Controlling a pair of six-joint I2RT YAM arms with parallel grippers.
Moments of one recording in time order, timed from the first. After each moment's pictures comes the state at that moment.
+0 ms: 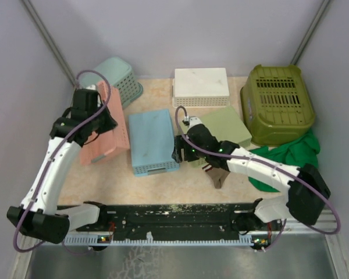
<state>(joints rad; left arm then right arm) -0.25 1.20 1.27 -0.84 -0.07 -0.51 0.85 1.28 0.92 -0.30 0.07 0.54</state>
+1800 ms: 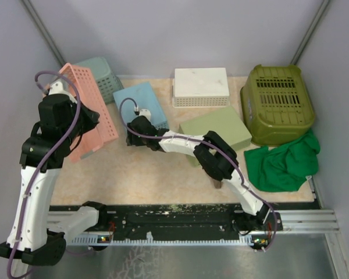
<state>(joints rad) -0.24 0.99 1.47 -0.91 -0.22 -0.56 0.97 2.27 1.72 -0.06 0.18 0.69</state>
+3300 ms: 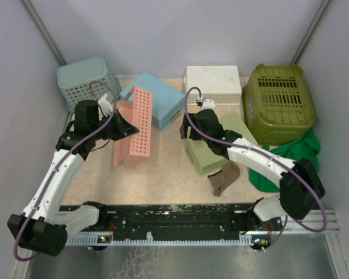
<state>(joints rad) -0.24 1.07 1.10 -0.58 0.37 -0.55 0.71 1.45 1.01 -0.08 0.21 0.52</state>
